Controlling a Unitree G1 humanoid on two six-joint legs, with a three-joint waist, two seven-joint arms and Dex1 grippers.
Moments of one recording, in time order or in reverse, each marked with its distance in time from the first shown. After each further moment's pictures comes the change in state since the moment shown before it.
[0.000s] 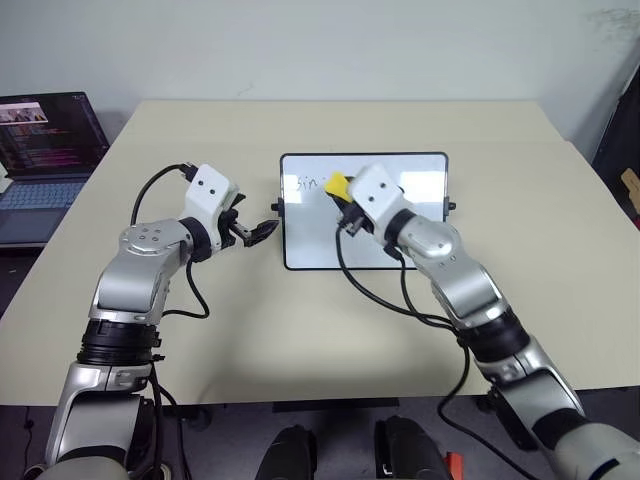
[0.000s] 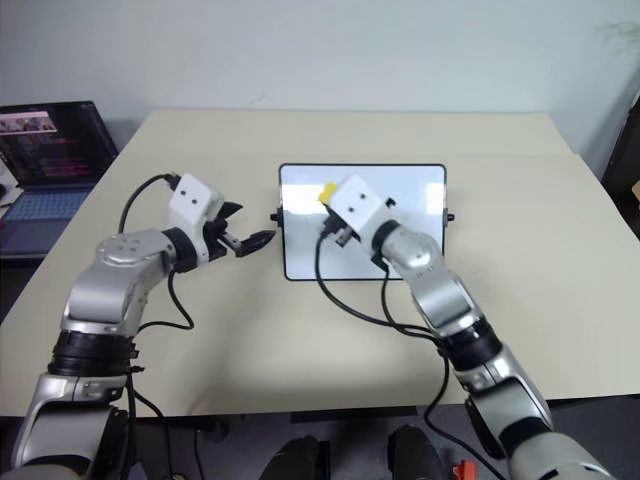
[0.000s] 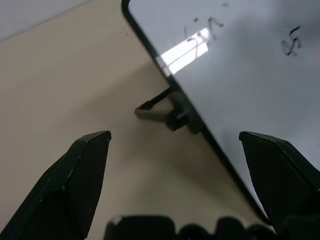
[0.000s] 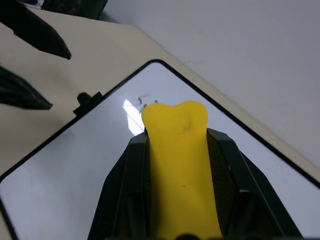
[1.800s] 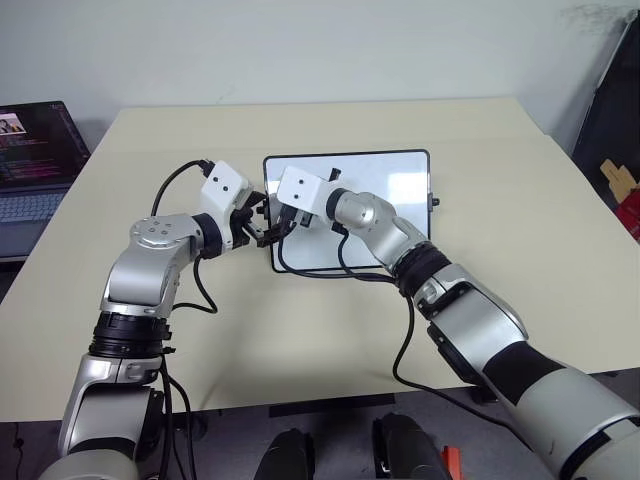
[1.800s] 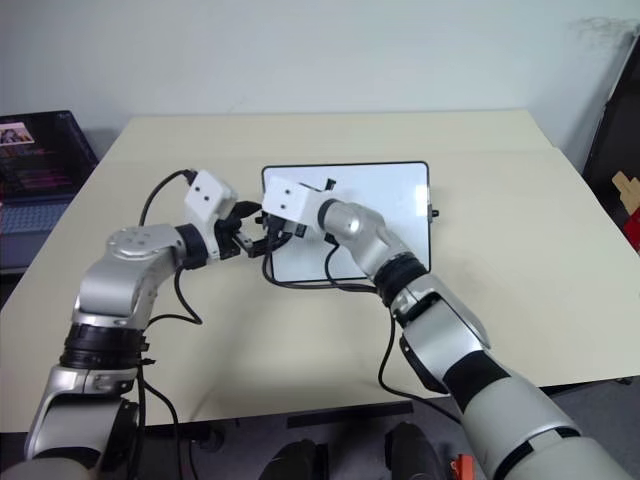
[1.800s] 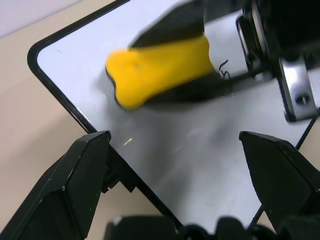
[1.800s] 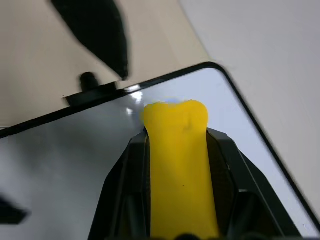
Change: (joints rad) left arm -0.039 -0.041 -0.010 -0.039 -0.026 0.022 -0.123; right arm -0.409 0.231 0.058 0.921 -0.284 -0.467 0.026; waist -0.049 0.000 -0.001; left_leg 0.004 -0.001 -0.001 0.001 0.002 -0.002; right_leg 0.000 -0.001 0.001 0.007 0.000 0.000
